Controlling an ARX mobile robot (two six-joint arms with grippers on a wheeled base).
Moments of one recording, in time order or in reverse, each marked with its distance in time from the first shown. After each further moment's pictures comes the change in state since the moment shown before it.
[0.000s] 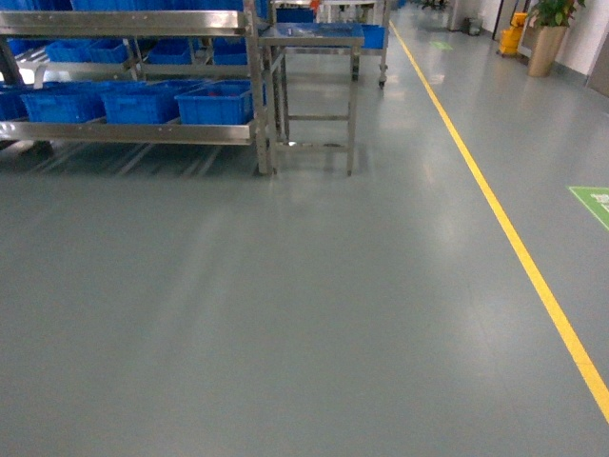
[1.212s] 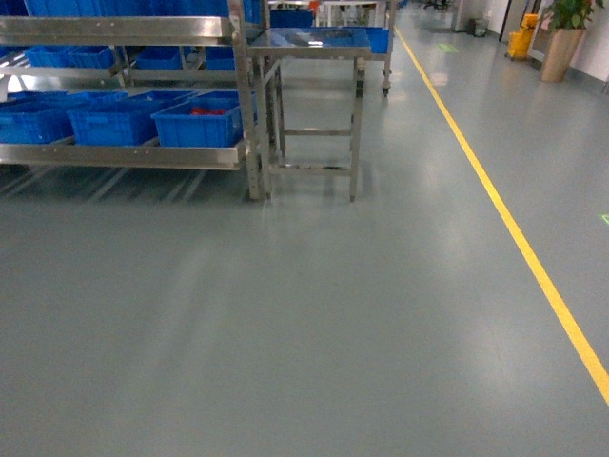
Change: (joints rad) left arm 0.000 0.001 -0.001 0.000 -0.001 0.000; right arm 0.000 0.000 0.000 -0.002 0.000 0.000
